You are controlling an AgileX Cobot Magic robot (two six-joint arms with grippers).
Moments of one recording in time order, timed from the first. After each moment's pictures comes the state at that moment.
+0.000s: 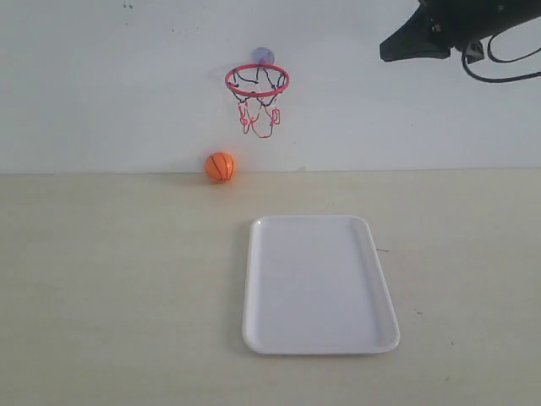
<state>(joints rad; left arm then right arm) 0.04 0.00 0.00 -0.08 0.30 0.00 -0.03 2.10 -2.11 0.99 1.21 -0.55</state>
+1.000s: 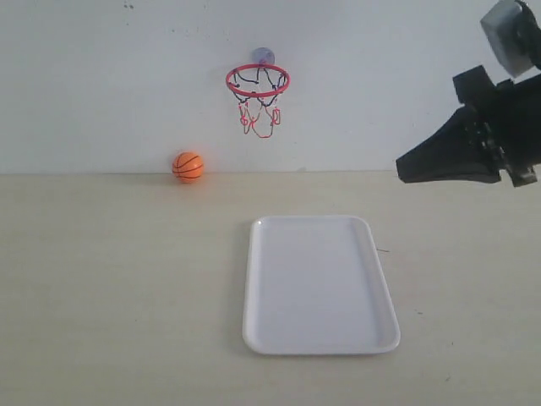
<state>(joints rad) 0.04 0.00 0.00 -0.08 0.30 0.00 -0.02 1.47 -1.11 1.09 1.16 -0.75</state>
